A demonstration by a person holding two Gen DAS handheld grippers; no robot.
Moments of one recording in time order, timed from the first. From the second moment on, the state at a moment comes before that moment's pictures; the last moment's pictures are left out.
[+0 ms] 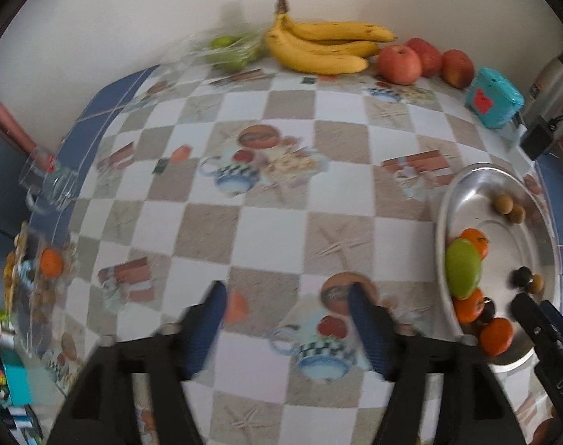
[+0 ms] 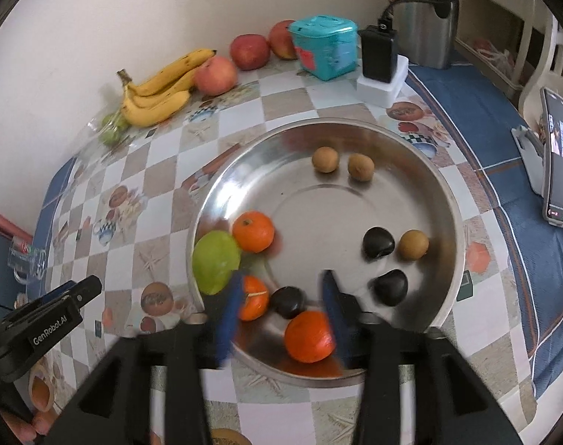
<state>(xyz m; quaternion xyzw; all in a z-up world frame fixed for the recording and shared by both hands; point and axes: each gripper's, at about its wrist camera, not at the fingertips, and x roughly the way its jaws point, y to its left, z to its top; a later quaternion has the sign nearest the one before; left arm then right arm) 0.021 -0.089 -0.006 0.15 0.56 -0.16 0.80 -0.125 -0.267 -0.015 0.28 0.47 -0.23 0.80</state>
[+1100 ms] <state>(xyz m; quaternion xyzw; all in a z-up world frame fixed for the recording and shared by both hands) -0.008 -0.022 -0.010 0.16 0.56 -0.09 0.81 -0.150 -0.216 -0.007 0.21 0.47 -0.23 0.82</state>
